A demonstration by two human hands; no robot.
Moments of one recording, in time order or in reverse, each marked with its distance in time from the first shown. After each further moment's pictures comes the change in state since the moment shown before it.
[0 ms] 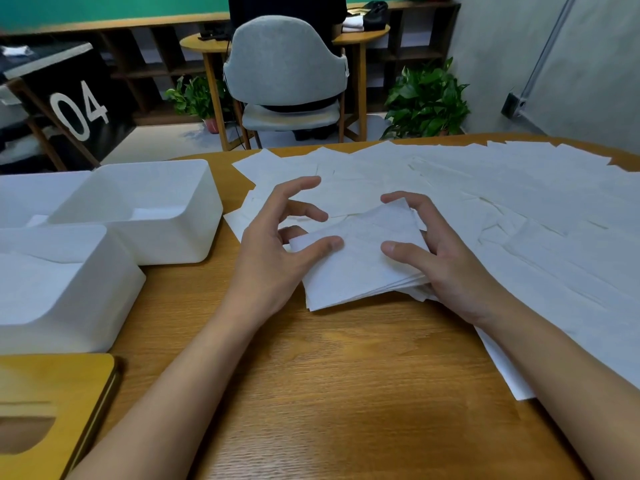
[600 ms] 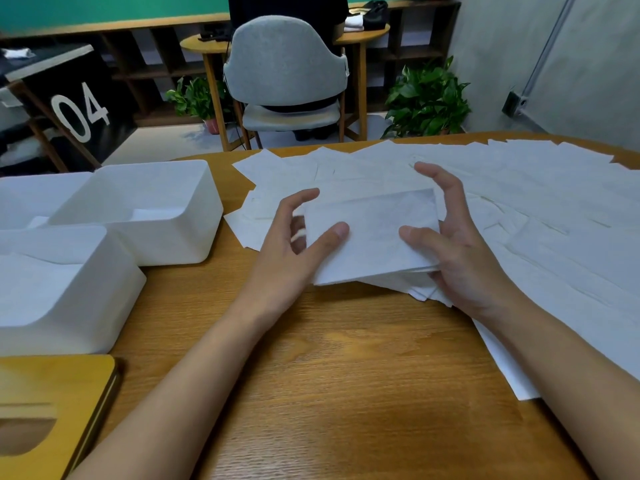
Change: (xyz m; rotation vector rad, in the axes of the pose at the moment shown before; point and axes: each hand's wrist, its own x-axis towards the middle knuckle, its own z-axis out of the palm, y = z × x) left_hand -0.004 0.002 0.012 -0.145 -0.091 -0.205; right_hand 0.003 0.002 -0.005 0.204 0.101 -0.054
